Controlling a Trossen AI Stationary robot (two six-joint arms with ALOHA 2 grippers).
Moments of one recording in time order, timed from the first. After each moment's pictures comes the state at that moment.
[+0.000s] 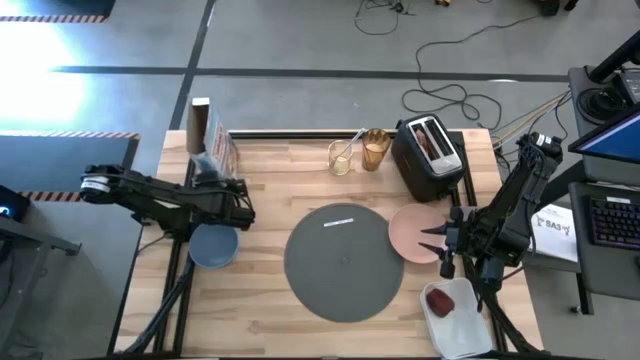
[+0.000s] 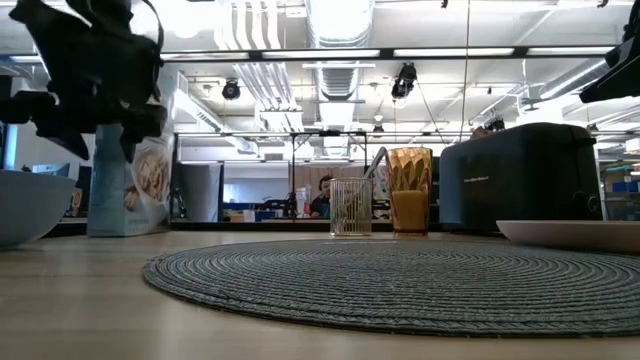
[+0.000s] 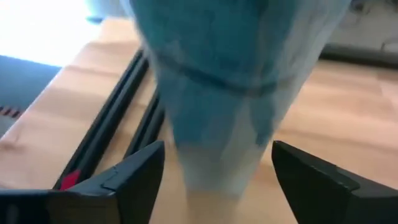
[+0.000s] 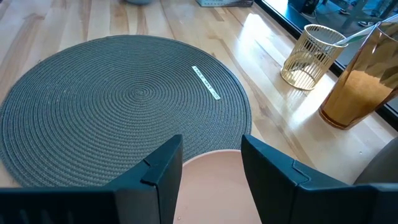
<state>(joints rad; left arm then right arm) -0.07 1.27 0.71 -1.37 -0.85 -2.05 1.10 0.90 0.56 -0.95 1.04 1.12</state>
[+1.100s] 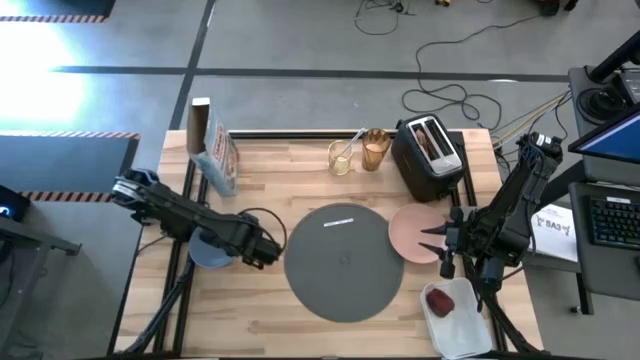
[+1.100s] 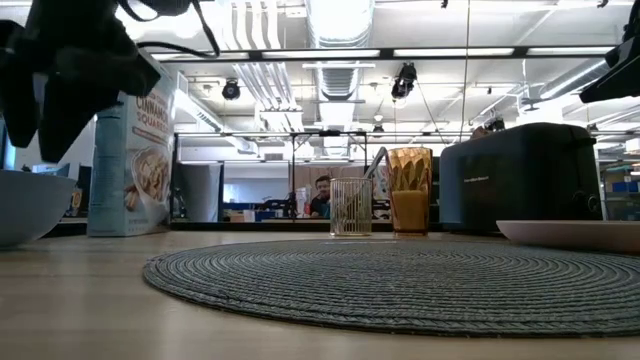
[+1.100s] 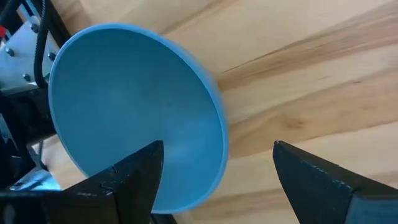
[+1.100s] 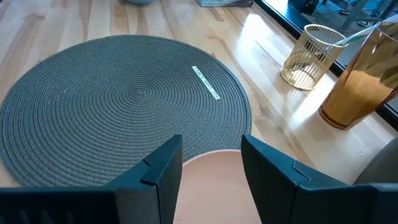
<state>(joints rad) -0.35 1.60 1.14 -1.39 0.01 -1.48 1.10 0.90 0.56 -0.95 1.04 1.12</state>
